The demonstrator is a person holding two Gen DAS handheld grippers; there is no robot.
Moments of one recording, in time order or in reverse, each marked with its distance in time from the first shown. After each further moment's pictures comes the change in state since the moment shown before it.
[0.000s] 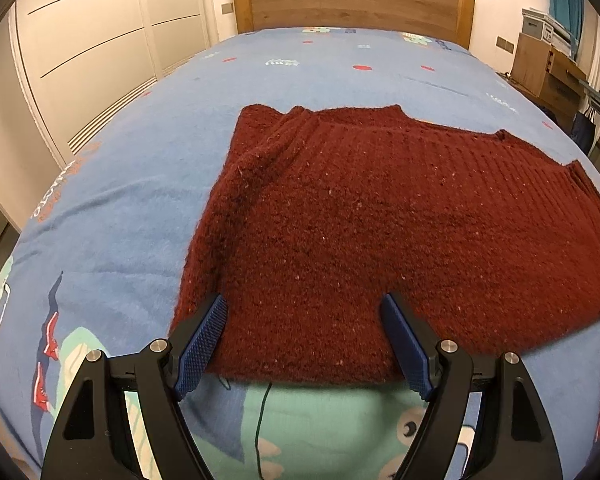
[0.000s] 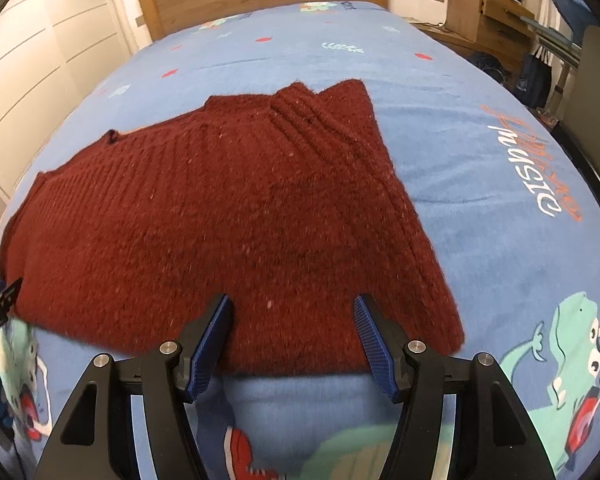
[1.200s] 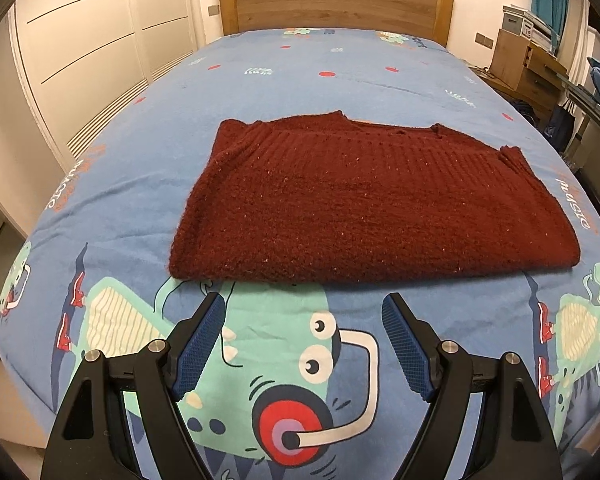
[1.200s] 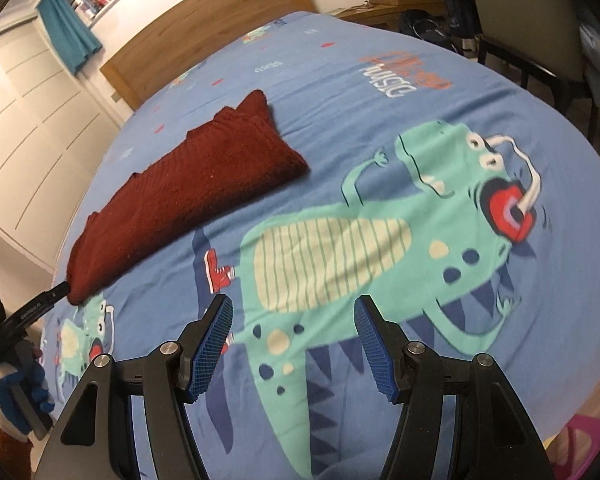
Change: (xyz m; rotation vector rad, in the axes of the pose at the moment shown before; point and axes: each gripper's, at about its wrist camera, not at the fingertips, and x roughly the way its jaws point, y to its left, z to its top) left arm -0.092 -0.044 -0.023 0.013 0.021 -0.037; right arm -0.140 -0.084 -0.141 0.339 -0.077 0.128
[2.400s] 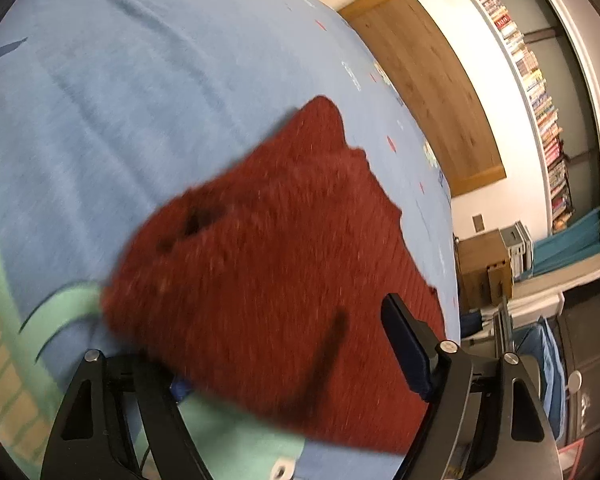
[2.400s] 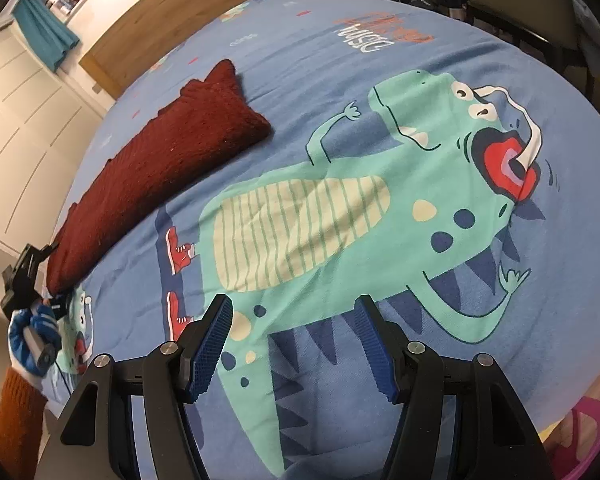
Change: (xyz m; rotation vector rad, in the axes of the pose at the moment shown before) left arm 0.106 0.146 0.035 -0.834 -0.026 -0.483; right arm 0.028 -0.025 -0.007 0.057 0.090 -0.021
